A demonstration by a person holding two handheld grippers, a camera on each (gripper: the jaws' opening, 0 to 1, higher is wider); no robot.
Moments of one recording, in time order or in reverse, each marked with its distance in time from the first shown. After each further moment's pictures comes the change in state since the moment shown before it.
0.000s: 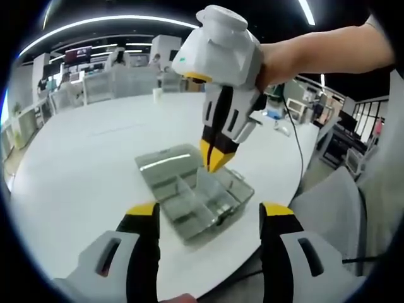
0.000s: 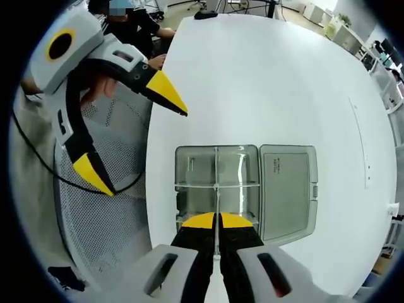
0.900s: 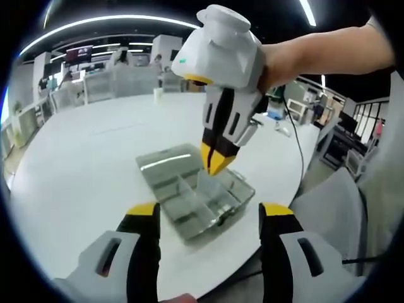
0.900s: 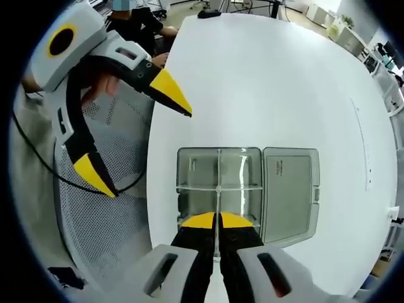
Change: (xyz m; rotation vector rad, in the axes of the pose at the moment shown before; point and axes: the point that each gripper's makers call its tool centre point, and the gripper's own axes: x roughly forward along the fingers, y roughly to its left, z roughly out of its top) left arm 0.000 0.001 0.001 -0.005 -0.001 0.002; right arm 0.005 0.002 0.003 -0.009 0.002 0.013
